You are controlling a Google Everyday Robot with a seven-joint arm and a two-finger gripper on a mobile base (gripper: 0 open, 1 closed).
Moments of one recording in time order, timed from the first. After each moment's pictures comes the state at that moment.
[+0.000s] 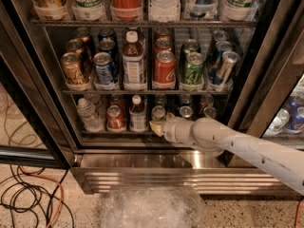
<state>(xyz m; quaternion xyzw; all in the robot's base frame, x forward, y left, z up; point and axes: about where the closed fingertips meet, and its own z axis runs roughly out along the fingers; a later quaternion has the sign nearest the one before) 0.668 -0.017 0.595 -0.31 0.79 0.24 0.48</state>
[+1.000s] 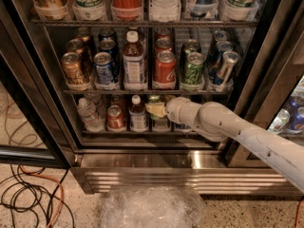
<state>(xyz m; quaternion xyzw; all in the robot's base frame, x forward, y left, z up) 0.714 -0.034 0.678 -0.29 0.75 0.23 0.55</state>
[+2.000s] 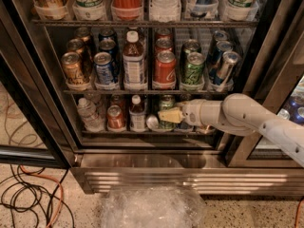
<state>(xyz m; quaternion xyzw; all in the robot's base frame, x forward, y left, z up) 0.663 -0.073 0.679 -0.31 0.79 0.29 0.45</state>
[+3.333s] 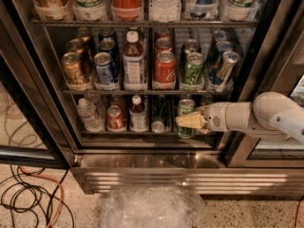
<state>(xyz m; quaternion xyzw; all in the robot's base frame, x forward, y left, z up) 0.603 -0.127 0.715 -0.29 0.81 0.30 0.41</state>
